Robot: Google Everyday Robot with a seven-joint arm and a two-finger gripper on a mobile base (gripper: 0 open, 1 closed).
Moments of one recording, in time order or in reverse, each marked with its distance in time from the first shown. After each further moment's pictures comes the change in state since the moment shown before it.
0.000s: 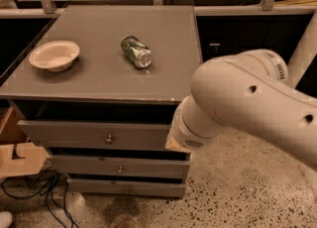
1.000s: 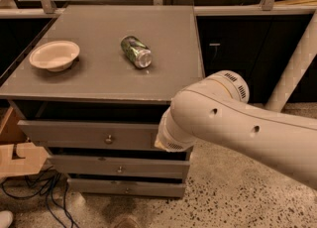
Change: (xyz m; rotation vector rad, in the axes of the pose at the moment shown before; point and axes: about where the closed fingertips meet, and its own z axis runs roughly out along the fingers) arm -0.011 -0.021 0.067 0.072 -0.020 0.036
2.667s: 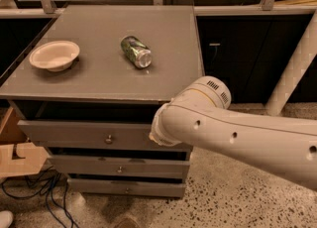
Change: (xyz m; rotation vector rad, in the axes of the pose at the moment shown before) arm -0.015 -0.029 0.034 0.113 -0.034 0.024
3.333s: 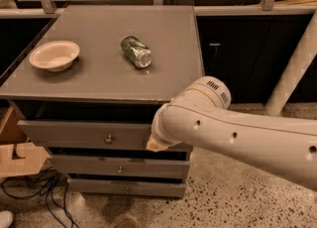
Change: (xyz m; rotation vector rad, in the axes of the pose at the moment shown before) arm 0.000 0.000 0.000 0.000 0.000 0.000
